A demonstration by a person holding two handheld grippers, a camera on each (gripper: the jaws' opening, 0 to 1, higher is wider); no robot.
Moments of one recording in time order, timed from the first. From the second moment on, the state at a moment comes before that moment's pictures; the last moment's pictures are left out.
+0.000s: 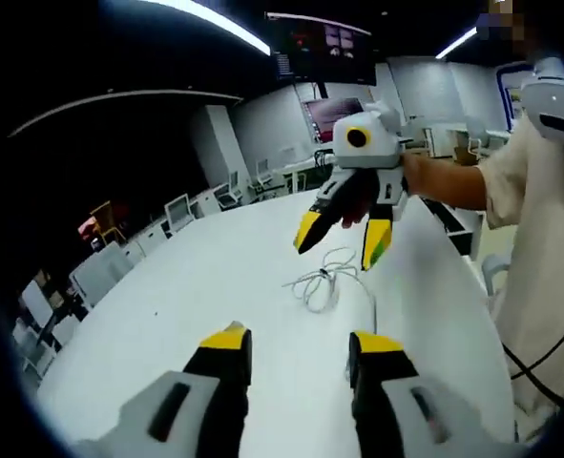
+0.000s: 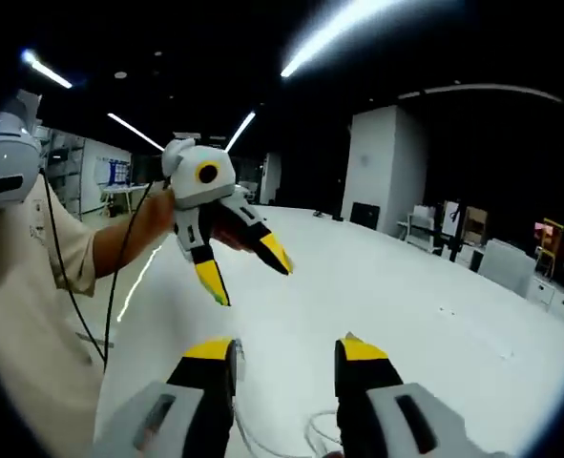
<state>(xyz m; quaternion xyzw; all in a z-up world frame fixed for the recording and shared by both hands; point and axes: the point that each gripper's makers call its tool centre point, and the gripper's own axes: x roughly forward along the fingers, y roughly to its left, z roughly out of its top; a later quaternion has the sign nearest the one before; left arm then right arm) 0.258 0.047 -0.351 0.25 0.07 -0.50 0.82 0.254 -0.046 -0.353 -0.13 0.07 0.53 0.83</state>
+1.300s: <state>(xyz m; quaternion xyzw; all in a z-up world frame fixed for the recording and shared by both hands) 0.245 0.169 -0.371 0.15 0.01 -0.32 0.94 0.242 -0.196 -0.319 -0.03 -0.04 0.36 0.93</state>
